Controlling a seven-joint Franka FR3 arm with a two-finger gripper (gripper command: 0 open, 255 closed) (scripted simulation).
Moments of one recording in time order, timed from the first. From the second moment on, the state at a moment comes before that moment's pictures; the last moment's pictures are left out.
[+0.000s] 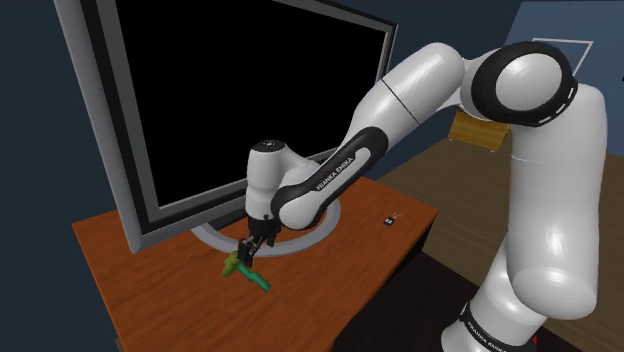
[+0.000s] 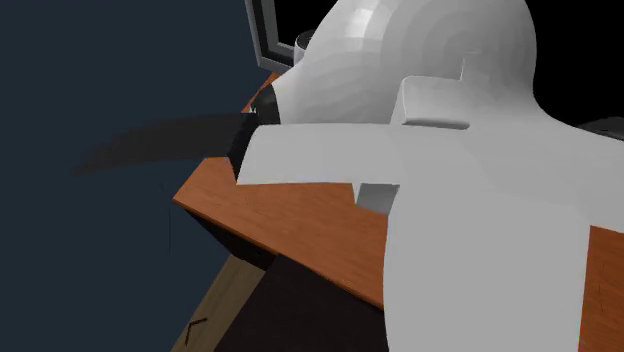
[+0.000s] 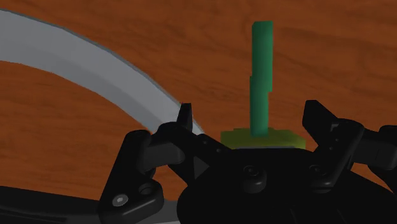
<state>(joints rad) 0.17 0.35 0.35 -2.15 -0.26 2.54 0.41</state>
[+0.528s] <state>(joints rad) 0.25 0.51 0.30 -2.06 -0.35 2.59 0.49</state>
